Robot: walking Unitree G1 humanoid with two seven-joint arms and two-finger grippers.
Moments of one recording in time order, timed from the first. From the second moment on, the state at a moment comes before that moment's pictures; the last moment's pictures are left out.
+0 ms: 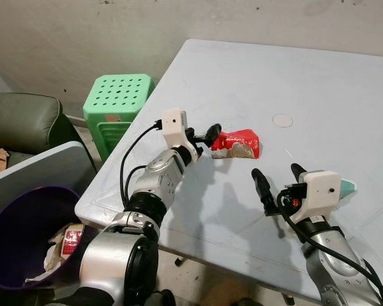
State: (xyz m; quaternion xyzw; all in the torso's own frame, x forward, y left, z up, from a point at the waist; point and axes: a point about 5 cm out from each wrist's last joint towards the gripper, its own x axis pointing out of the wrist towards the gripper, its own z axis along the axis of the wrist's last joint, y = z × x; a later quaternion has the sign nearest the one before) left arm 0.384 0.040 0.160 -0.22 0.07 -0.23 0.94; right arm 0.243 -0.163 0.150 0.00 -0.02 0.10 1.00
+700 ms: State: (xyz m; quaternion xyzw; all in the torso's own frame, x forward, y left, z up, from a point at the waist) left arm 0.381 0.038 0.157 -0.24 0.11 -0.23 0.94; right arm 0.246 -0.161 0.150 -0.01 -0.02 0.10 0.99
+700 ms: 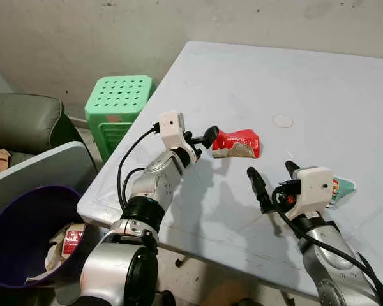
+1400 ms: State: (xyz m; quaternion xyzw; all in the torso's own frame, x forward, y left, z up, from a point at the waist) left arm 0.376 0.024 0.150 -0.24 0.13 -0.27 0.93; right arm 0.236 -0.167 0.149 -0.01 -0.01 0.07 1.00
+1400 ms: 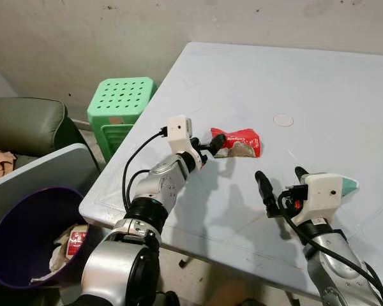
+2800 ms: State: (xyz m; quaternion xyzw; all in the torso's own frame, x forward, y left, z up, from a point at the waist) left arm 0.374 0.005 0.169 -0.23 0.11 -0.37 0.89; right arm 0.238 -0.157 0.148 -0.01 -0.01 0.08 1.00
